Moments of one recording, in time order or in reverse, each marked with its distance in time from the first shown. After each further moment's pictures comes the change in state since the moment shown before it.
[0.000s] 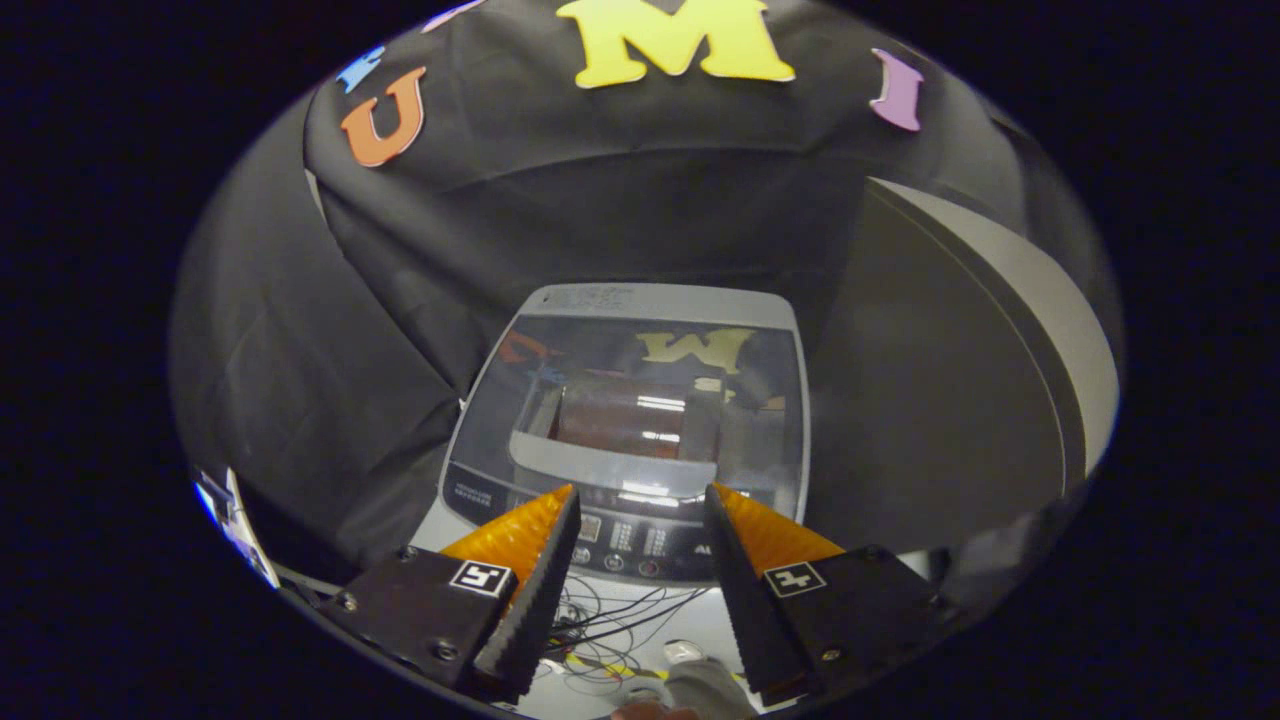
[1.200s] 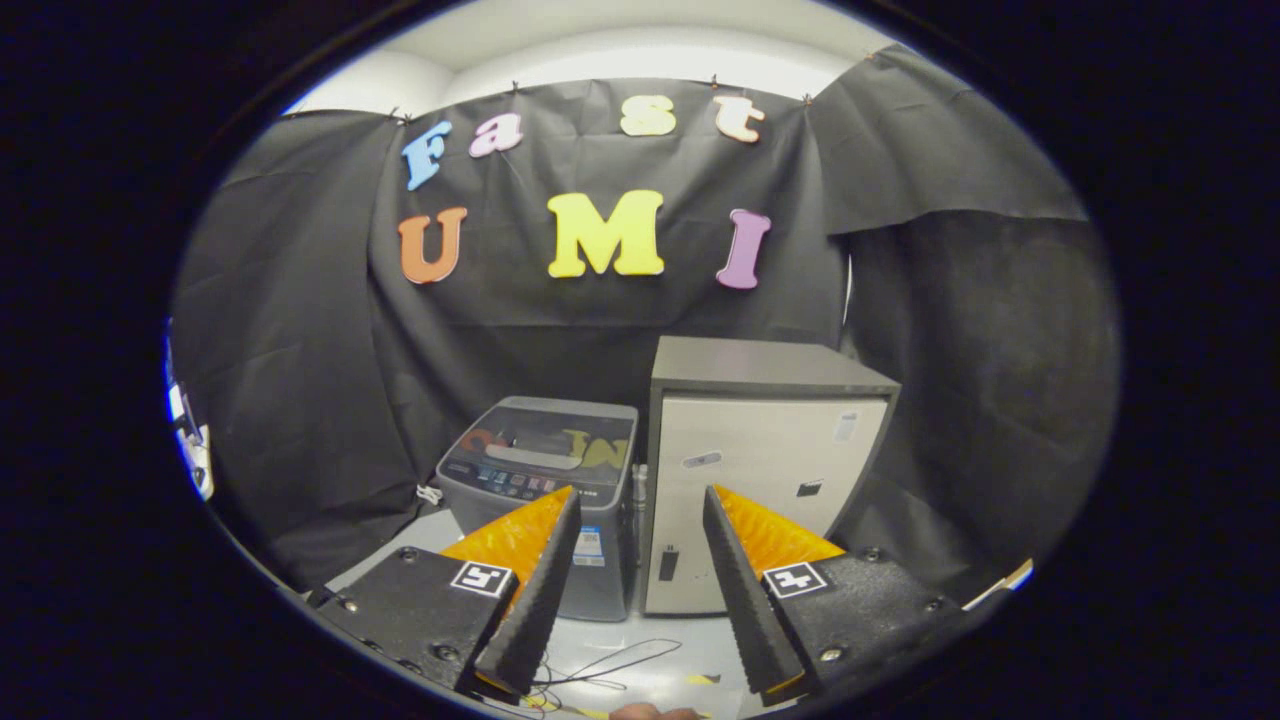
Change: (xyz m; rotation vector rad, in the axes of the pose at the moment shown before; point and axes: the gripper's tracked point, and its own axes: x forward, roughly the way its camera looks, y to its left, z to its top) arm -0.269 -0.104 -0.121 -0.078 -0.601 -0.139
